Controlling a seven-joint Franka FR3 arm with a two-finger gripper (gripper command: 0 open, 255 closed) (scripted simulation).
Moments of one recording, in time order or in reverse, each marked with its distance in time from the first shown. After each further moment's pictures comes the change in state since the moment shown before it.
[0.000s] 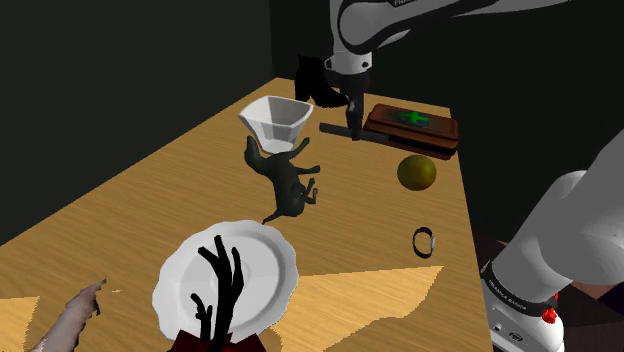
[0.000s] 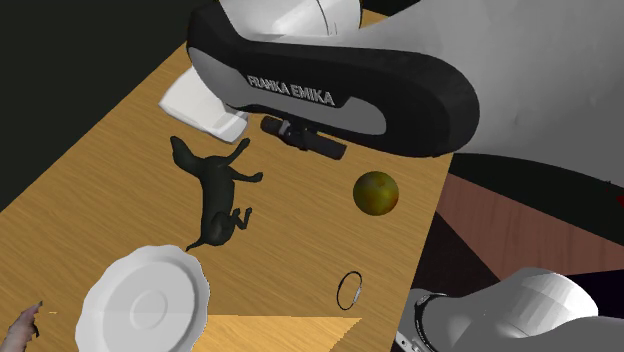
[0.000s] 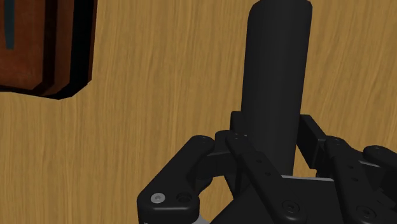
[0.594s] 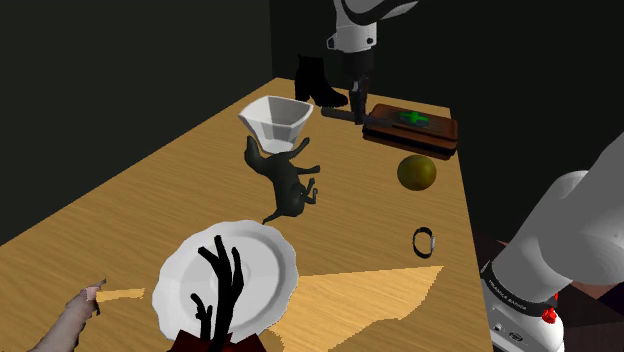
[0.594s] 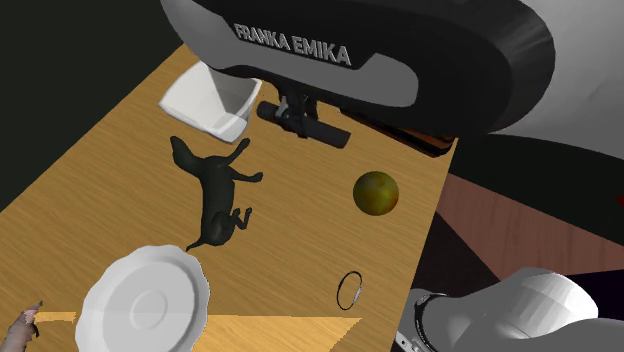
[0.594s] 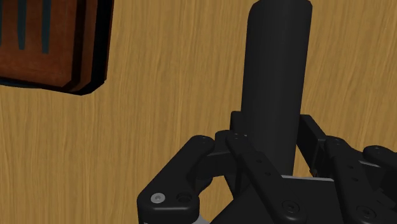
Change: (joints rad) arm 0.000 -0.018 0.000 0.101 0.001 -0.120 -0.008
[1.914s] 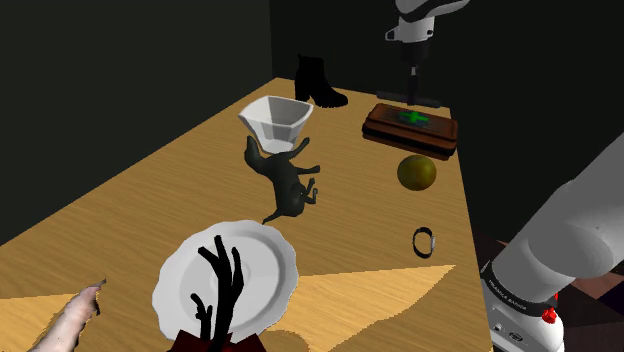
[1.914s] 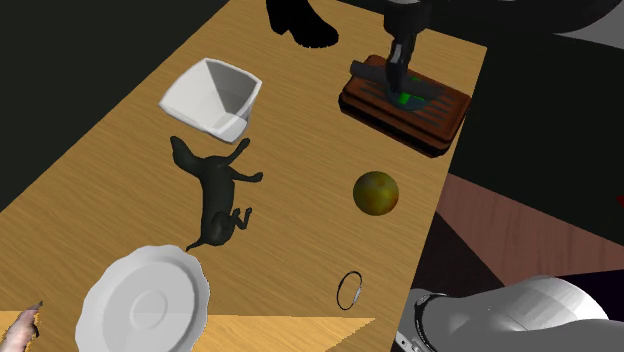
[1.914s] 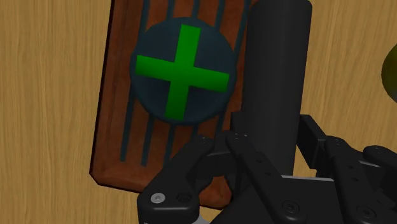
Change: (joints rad) arm -0.191 0.001 -0.225 0.007 -0.100 0.037 -0.394
